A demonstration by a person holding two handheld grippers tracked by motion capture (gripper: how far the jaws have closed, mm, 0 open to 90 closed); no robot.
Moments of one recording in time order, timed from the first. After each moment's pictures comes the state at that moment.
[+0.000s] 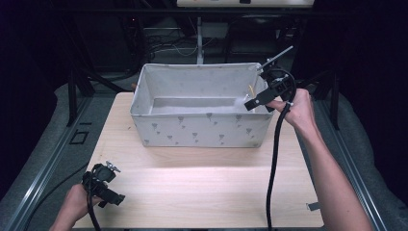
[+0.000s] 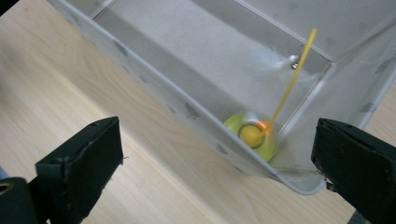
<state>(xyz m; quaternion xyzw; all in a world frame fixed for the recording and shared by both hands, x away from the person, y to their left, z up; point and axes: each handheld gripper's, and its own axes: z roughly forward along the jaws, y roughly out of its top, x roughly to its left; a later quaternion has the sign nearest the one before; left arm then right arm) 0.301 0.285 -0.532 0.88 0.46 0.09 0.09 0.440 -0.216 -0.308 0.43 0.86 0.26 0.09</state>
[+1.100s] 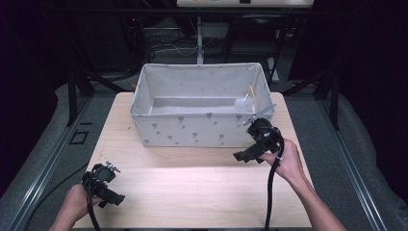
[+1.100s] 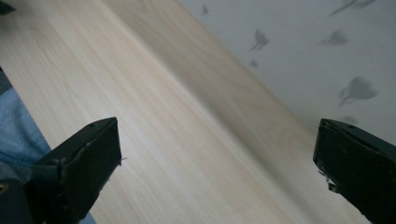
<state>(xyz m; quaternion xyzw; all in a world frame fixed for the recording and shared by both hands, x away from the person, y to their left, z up) 0.301 0.285 -0.532 0.88 0.46 0.09 0.09 0.356 -0.190 -0.406 0.36 0.89 0.27 0.06</state>
